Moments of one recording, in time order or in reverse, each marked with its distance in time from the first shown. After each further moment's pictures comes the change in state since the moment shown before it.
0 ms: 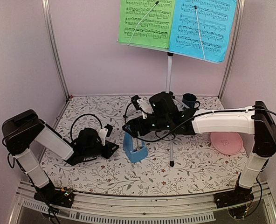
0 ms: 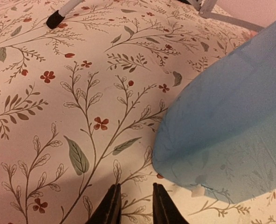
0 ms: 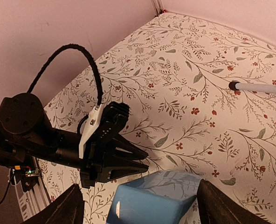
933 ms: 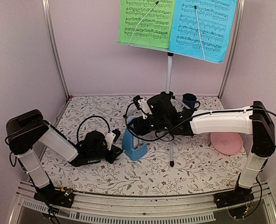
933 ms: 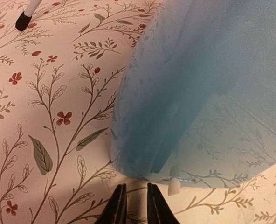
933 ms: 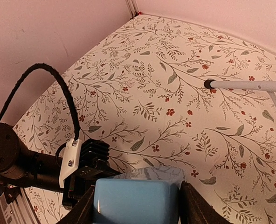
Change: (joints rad) left arm -0.090 0.046 0.042 -0.053 -0.045 0.092; right arm 0.010 0.021 0.011 -0.031 0.113 0.018
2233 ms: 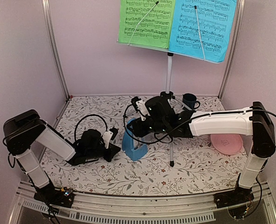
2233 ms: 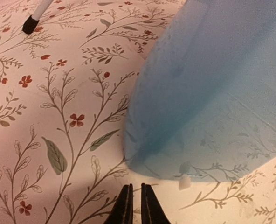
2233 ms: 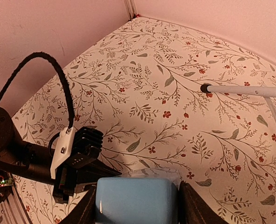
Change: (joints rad) left arm 0.053 -0.035 -0.026 0.007 0.048 0.018; right arm 0.032 0.002 -0.001 0.006 0.074 -0.041
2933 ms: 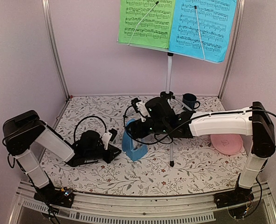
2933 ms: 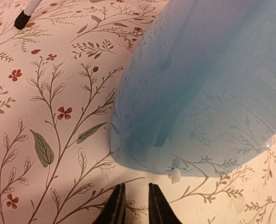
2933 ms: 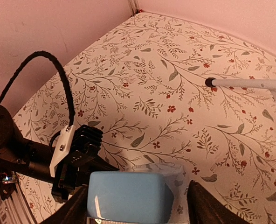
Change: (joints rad) left arm -0.005 0.000 -0.016 0.024 0.050 -0.031; right arm 0.000 0.000 -0.005 -0.004 -0.009 0.004
